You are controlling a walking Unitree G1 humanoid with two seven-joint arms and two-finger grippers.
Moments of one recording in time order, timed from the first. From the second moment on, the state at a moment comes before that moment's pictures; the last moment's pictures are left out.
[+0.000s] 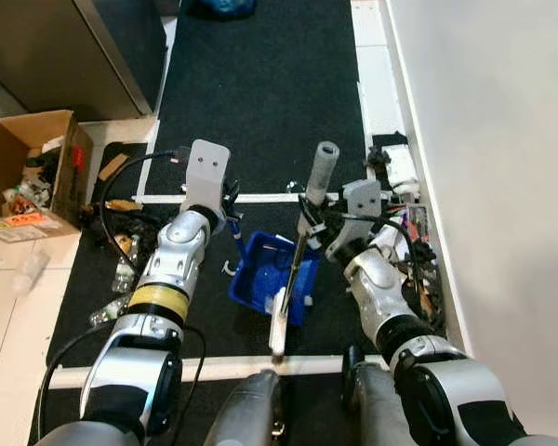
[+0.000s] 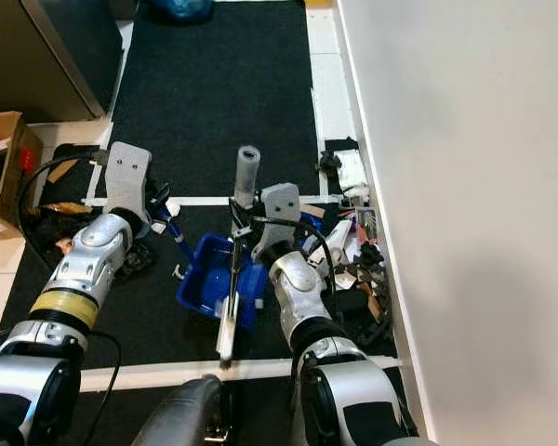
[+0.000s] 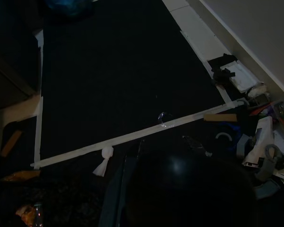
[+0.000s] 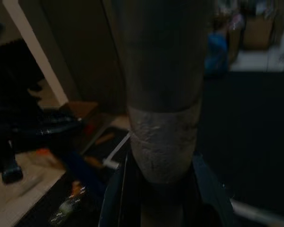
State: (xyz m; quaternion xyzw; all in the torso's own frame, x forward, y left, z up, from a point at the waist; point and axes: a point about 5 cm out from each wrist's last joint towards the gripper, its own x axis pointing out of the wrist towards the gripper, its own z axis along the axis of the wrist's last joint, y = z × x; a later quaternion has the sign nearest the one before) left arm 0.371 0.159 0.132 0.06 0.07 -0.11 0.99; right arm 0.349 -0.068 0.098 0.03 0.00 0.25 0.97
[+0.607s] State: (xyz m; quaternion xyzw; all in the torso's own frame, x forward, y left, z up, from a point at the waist) left arm 0.371 0.165 0.134 0.02 0.07 -0.09 0.99; right arm 0.363 -0.151 0.117 -0.21 -0.06 0.06 0.97
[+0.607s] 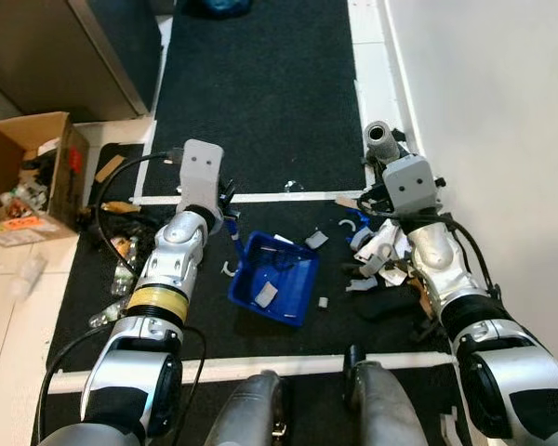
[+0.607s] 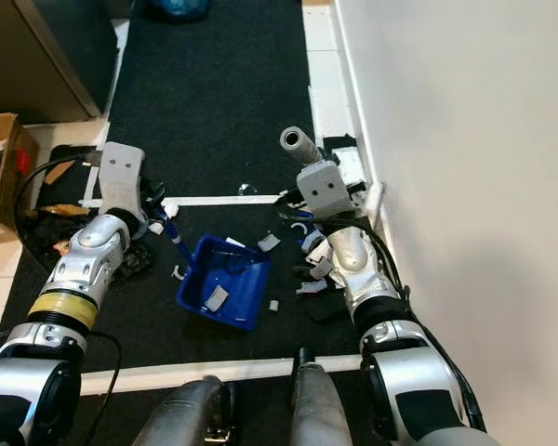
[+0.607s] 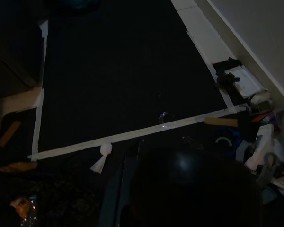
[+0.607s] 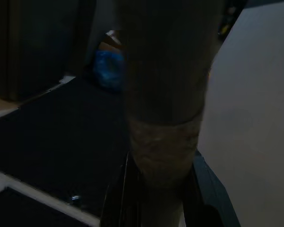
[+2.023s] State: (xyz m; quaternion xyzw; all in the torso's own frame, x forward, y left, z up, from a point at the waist) left arm 0.359 0.161 0.126 0.01 0.10 -0.09 0.99; right arm 0.343 -0.071 0.088 0.17 0.03 0.25 0.95
